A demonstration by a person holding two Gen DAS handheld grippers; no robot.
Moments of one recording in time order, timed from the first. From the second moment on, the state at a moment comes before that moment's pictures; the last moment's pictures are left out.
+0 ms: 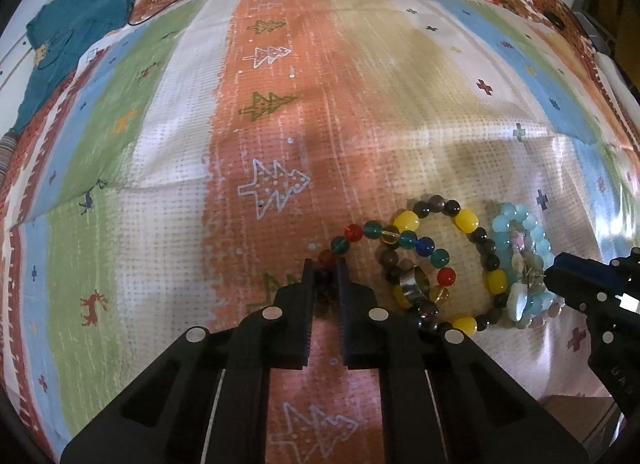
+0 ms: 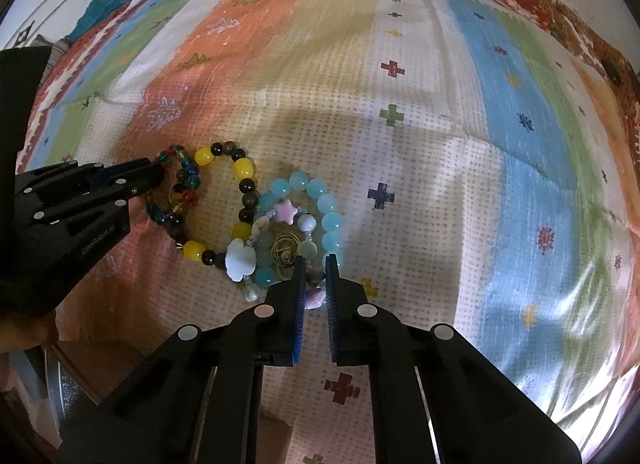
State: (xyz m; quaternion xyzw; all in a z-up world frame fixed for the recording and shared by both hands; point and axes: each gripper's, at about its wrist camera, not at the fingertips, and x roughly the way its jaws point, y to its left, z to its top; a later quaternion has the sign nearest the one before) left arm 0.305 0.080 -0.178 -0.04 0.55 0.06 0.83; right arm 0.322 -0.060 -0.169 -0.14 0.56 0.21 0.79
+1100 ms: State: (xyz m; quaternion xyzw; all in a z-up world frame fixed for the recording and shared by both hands) left arm 0.289 0.070 -0.114 -0.05 0.51 0.05 0.86; right arm 0.307 -0.068 -0.112 -0.13 0.50 0.22 0.83
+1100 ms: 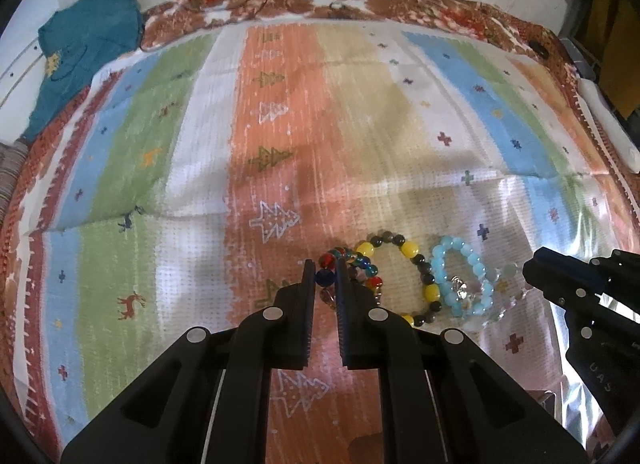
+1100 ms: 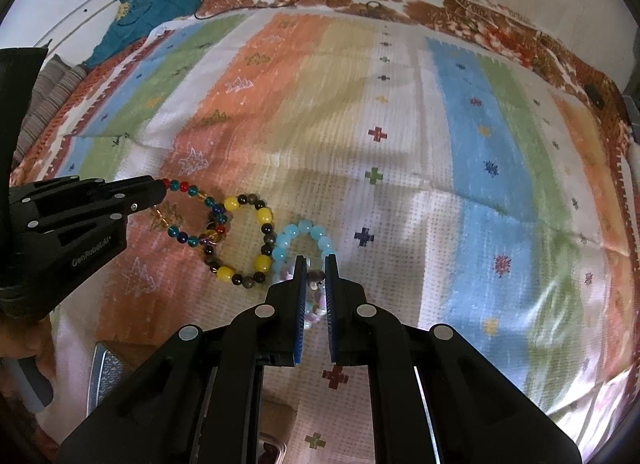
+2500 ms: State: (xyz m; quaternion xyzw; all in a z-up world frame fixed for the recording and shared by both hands) left arm 0.232 0.038 -0.056 -0.04 0.48 0.02 0.87; right arm 0.262 -0.105 -0.064 -0.09 0.45 0.22 0.86
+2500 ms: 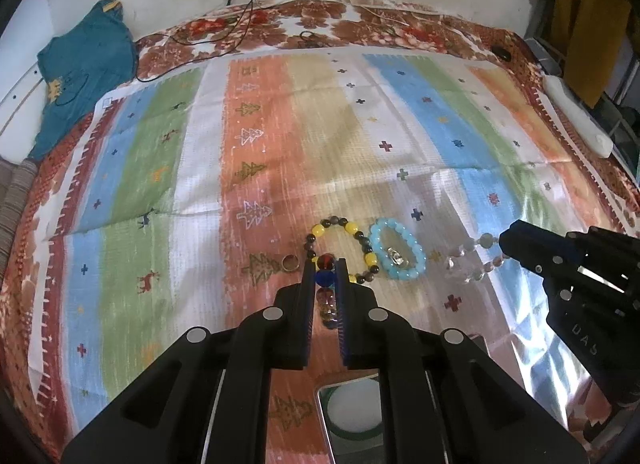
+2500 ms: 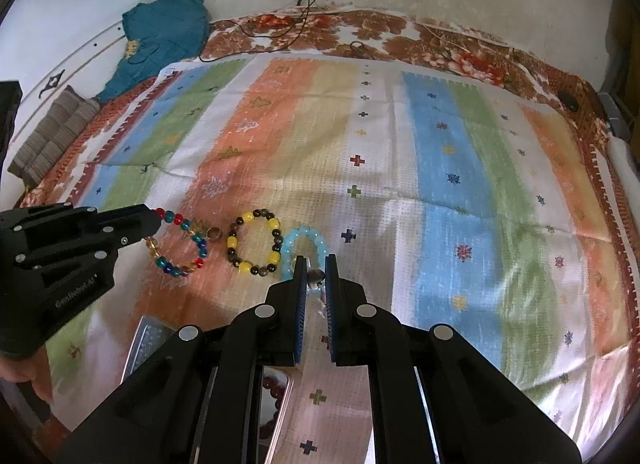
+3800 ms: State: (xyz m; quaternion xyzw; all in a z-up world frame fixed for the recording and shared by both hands) left arm 0.151 0.005 -0.016 -0.03 0.45 -0.01 0.89; right arm 0.182 -0.110 -0.024 -0.09 0.40 0.28 0.87
